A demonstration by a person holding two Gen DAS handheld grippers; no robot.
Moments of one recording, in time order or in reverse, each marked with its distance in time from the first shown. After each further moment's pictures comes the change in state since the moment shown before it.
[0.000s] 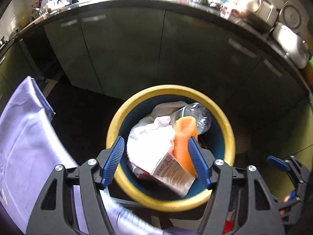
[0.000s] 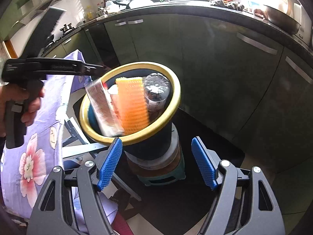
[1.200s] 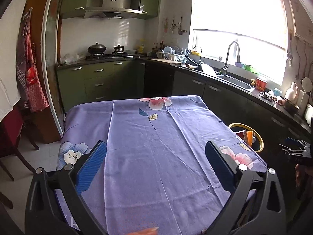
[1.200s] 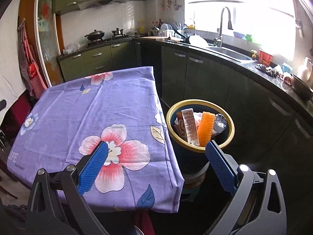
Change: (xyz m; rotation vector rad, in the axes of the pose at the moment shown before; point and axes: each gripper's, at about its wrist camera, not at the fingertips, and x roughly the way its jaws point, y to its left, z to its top) left arm -0.366 0.101 -0.376 -0.464 -0.554 0.488; right arm -0.131 0.172 -0.059 -0.325 -0.219 0.118
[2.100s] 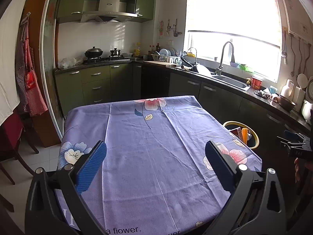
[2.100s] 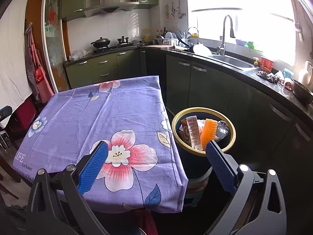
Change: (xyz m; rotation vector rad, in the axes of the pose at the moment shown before) left arm -0.018 -0.015 -0.009 0.025 -0.015 -0.016; right arm -0.028 0.002 0.000 -0.007 -0.058 0.033
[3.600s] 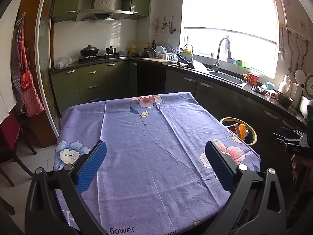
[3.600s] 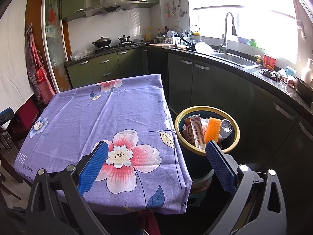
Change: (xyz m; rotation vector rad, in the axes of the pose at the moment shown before) left arm 0.008 -0.007 -0.001 0.019 0.019 -0.021; right arm 0.012 0.008 0.000 0.004 0.009 0.015
